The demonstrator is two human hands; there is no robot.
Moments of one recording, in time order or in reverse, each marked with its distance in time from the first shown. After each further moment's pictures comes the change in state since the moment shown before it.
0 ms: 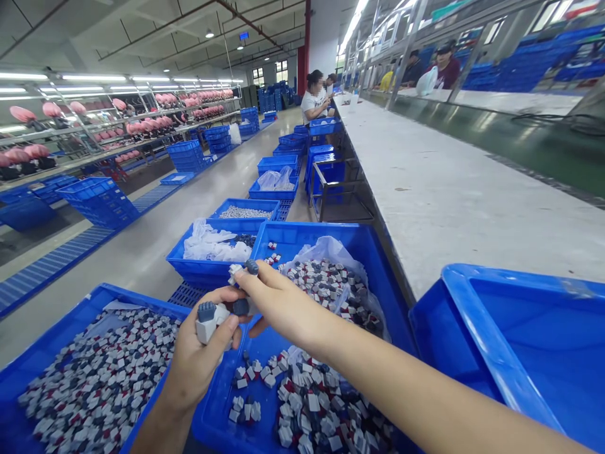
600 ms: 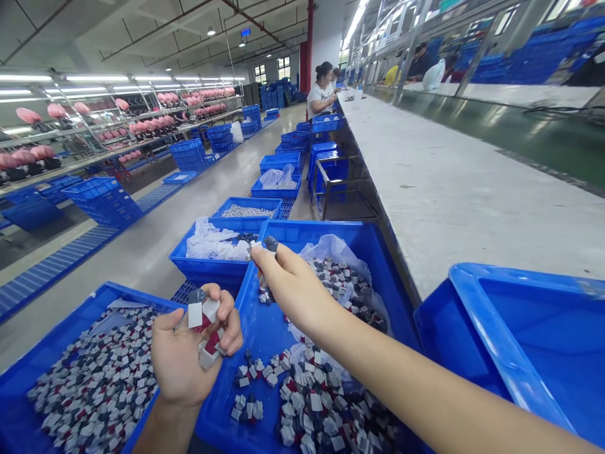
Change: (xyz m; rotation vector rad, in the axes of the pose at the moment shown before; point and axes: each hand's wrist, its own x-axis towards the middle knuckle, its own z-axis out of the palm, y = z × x) left_hand 0.005 0.013 0.002 -0.778 -0.033 -0.185; right_hand 0.008 0.001 -0.008 0.395 0.265 0.345
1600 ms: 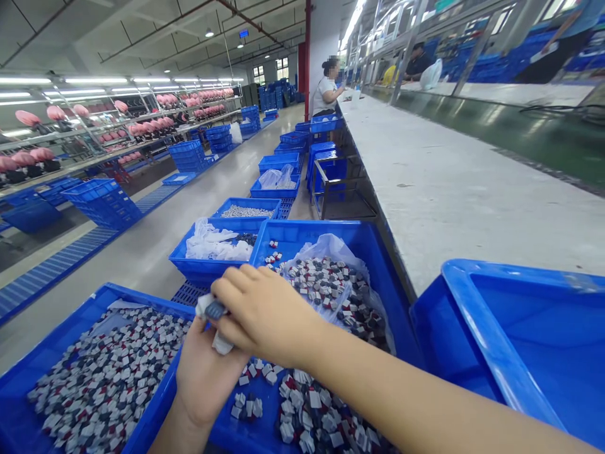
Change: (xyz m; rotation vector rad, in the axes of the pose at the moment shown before) left_hand 0.002 -0.012 0.007 -0.663 0.325 -0.310; right_hand -0.007 0.016 0.009 -0.854 -0.274 -0.972
